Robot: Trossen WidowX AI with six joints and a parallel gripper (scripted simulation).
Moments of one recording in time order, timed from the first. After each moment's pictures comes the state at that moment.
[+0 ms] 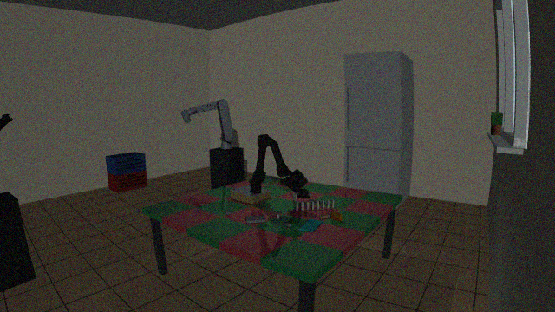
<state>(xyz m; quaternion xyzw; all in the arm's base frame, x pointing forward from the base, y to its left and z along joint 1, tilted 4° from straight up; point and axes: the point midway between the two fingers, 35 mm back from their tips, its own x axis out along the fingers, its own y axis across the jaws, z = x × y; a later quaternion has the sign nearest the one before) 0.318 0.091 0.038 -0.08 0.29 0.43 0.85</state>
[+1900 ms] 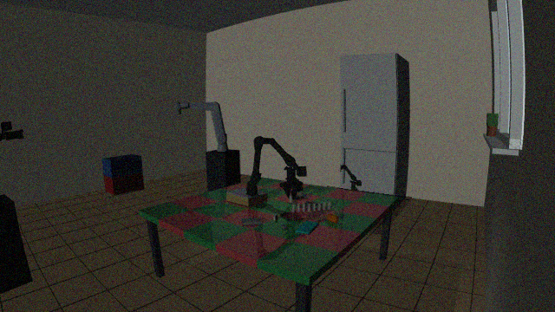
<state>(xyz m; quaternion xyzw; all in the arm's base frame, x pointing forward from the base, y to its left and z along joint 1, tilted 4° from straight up) 0.253 0.101 0.029 -0.38 0.57 0.37 0.63</state>
